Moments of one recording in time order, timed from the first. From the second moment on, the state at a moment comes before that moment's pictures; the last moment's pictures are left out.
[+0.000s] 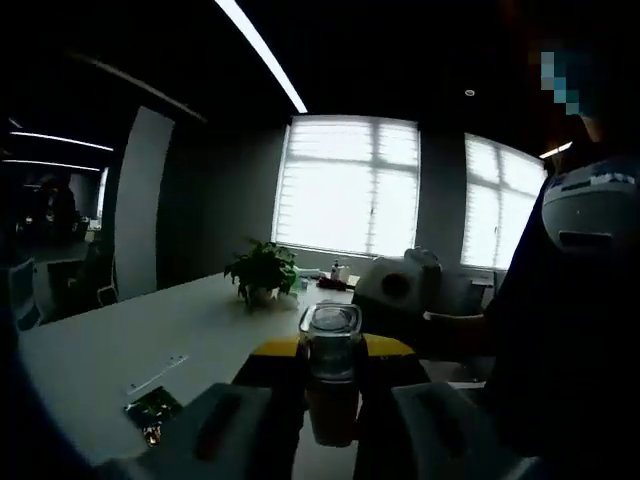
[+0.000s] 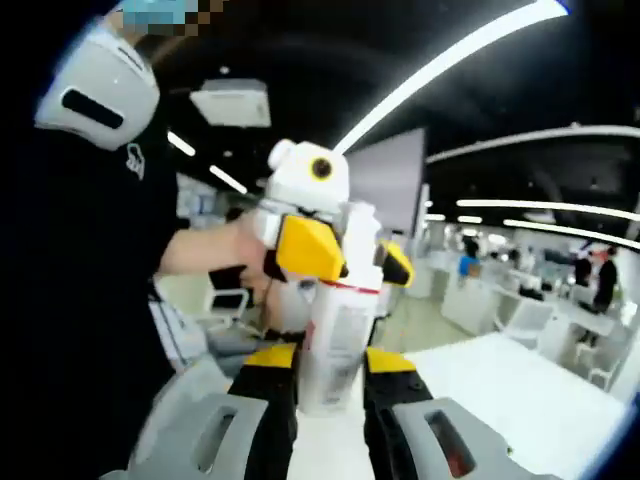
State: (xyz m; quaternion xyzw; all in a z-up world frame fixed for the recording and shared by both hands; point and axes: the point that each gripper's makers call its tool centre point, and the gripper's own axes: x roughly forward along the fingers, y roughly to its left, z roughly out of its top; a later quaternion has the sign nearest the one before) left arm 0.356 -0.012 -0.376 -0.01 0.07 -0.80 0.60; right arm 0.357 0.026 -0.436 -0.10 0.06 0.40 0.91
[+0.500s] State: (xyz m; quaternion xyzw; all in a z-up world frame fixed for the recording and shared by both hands) left arm 0.342 -0.008 -0.386 0.04 0.07 -0.81 0.58; right arm 0.352 0.021 -0.421 -0.02 0.06 0.43 0.90
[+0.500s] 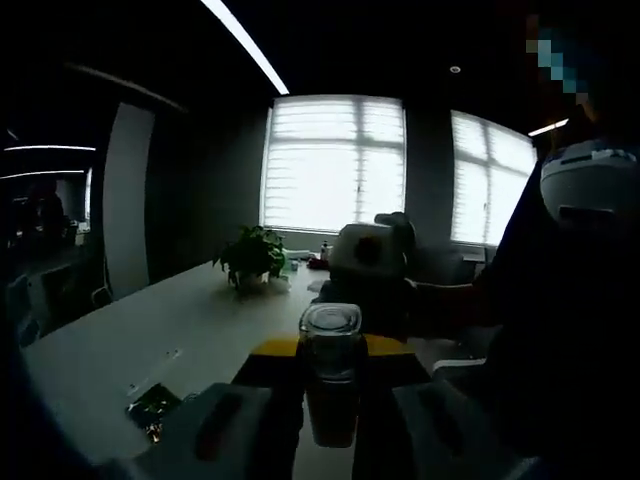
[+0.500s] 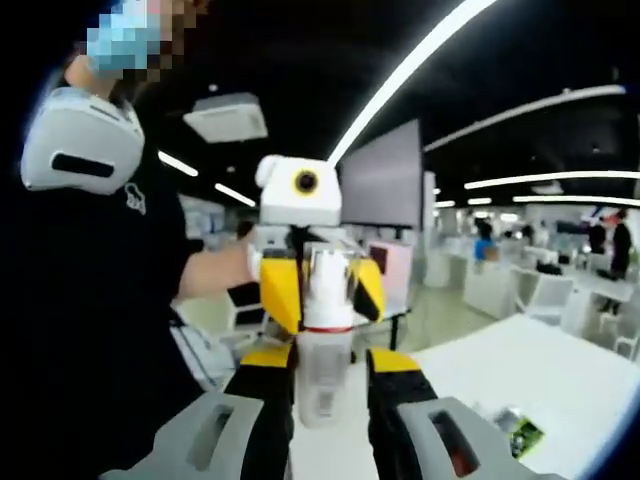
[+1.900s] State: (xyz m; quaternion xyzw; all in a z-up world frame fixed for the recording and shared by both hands) left arm 0.359 0.014 -0.423 0.04 0.08 -0.74 0.66; right arm 0.344 0.012 -0.438 -0.01 0.04 0.43 0.90
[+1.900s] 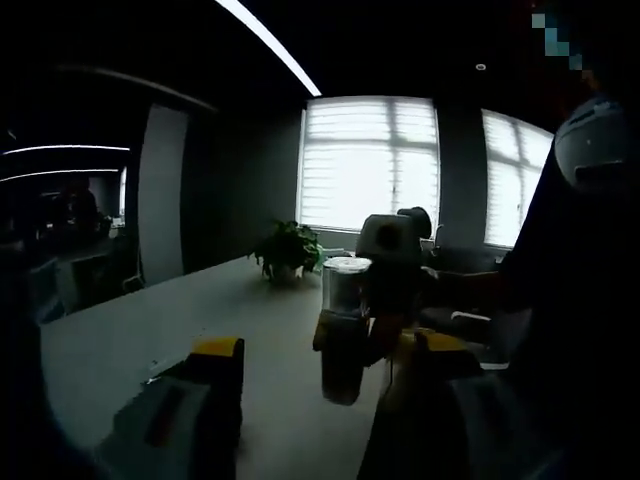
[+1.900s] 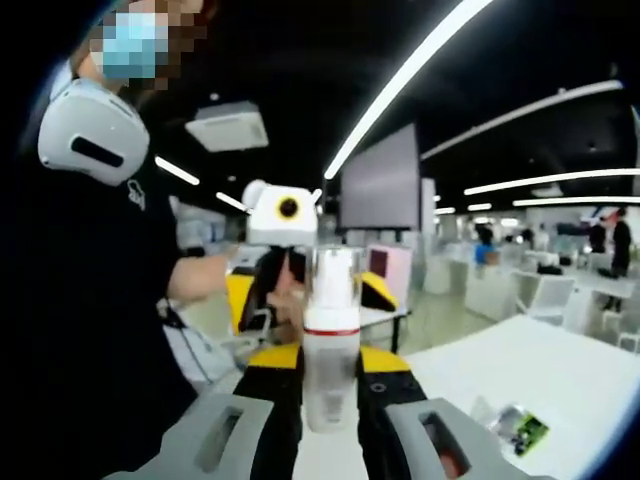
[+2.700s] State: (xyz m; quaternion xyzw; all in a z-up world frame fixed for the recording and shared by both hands) left arm 0.374 0.043 -0.451 0.04 0.11 -0.69 0.71; right arm 0.354 0.006 -0.438 0.00 0.03 0.42 0.91
